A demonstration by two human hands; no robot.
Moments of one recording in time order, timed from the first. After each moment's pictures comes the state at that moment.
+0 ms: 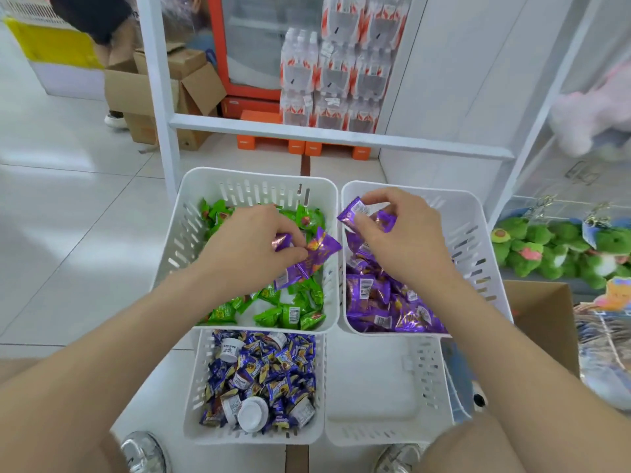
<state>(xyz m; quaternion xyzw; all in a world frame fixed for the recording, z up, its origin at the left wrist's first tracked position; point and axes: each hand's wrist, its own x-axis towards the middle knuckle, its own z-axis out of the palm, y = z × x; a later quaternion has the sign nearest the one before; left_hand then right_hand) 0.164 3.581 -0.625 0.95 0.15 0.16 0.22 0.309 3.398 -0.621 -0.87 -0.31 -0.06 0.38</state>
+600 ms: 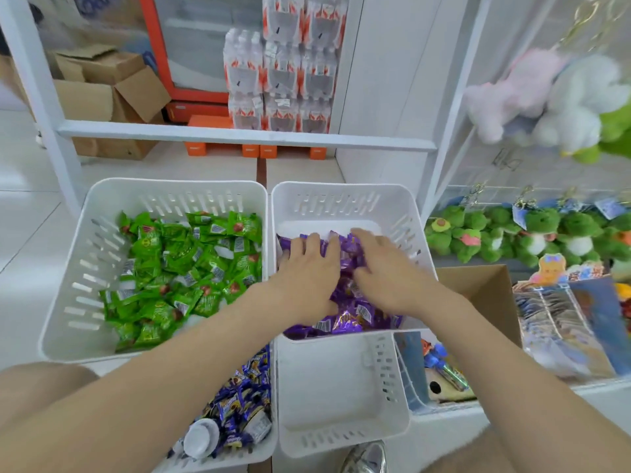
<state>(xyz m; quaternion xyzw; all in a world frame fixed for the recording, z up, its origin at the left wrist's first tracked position) 0.268 3.453 -0.656 0.99 0.06 -0.08 0.06 0.361 3.311 -0.656 -0.92 -0.32 0.15 0.15</state>
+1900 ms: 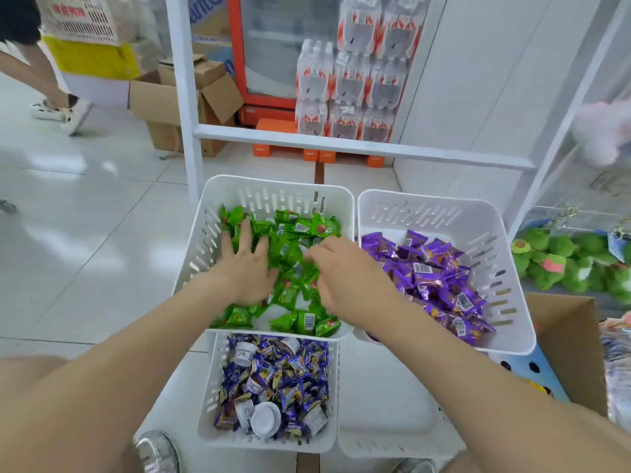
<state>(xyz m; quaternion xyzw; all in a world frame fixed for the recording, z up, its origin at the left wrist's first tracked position) 0.175 3.624 -0.694 0.95 0.27 -0.14 0.05 0.267 3.445 -0.663 -0.82 -0.56 -0.03 0.11</state>
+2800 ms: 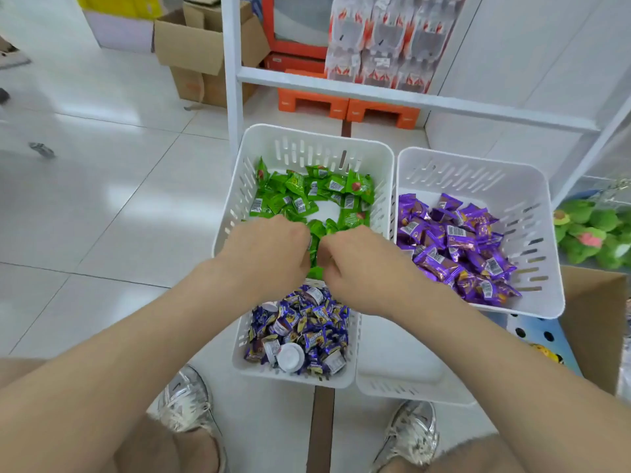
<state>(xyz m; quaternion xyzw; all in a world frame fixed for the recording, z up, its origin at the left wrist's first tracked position) 0.096 3.570 -0.639 0.98 0.19 -0.03 0.00 0.207 3.446 -0.646 -0.82 -0.57 0.08 0.05</state>
